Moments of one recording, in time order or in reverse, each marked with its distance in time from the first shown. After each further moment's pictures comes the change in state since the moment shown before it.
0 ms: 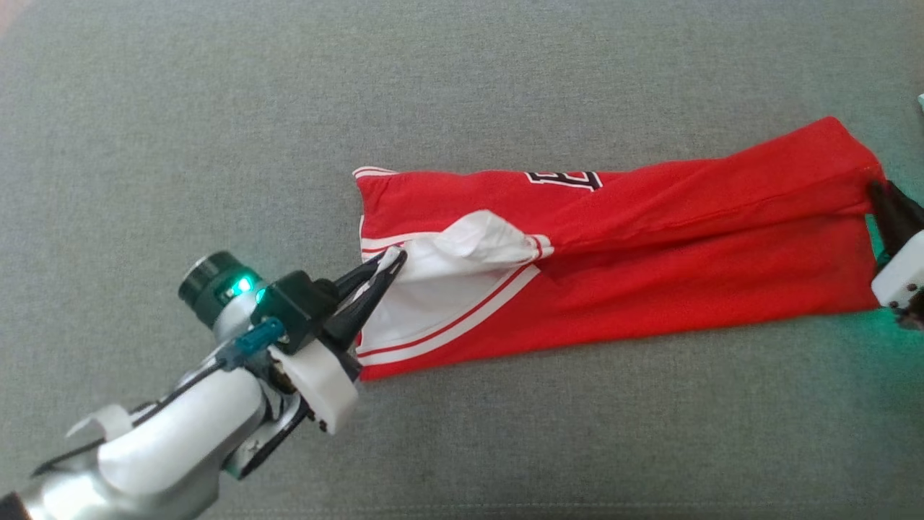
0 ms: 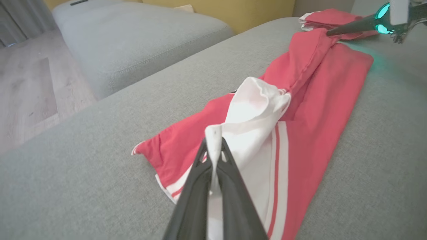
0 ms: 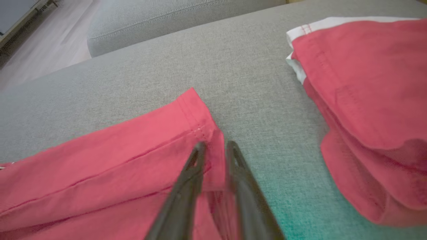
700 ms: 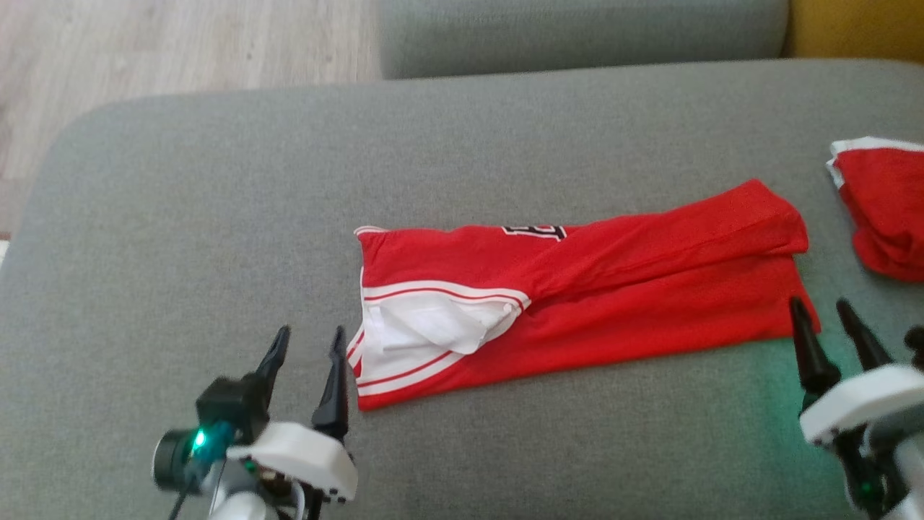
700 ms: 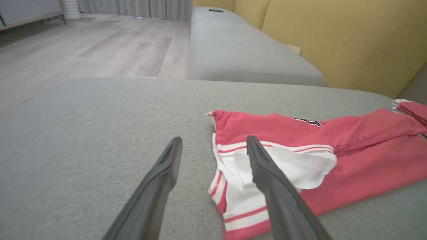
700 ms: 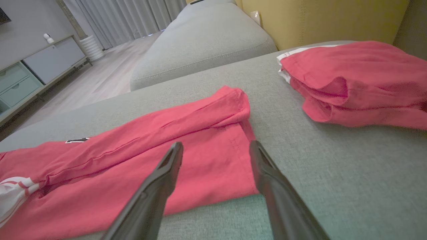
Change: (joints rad) left arm 0.568 -0.260 0.508 -0.016 0.022 0.277 -0.002; right arm 0.346 0.180 -0.105 -0.139 -0.159 0.000 -0.274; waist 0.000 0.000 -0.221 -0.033
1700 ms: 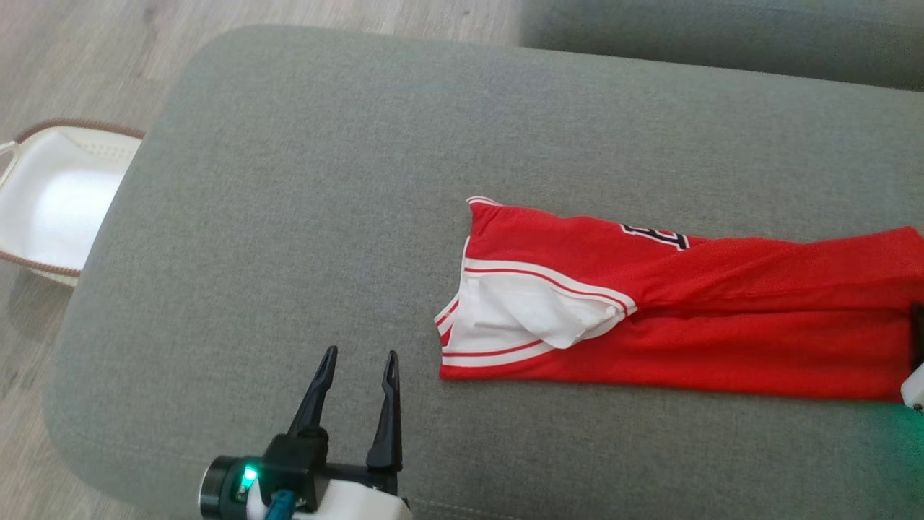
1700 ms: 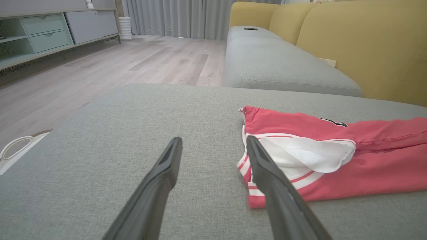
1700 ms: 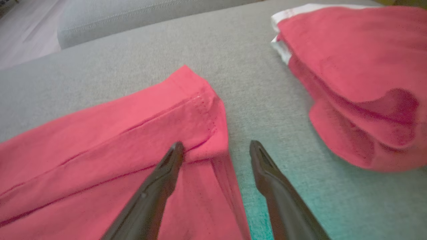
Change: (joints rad) left arm 0.212 -0.258 0.189 -0.099 0.430 -0.125 0.000; right arm -0.146 0.014 -0.409 0.248 -0.261 0.000 0.228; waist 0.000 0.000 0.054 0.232
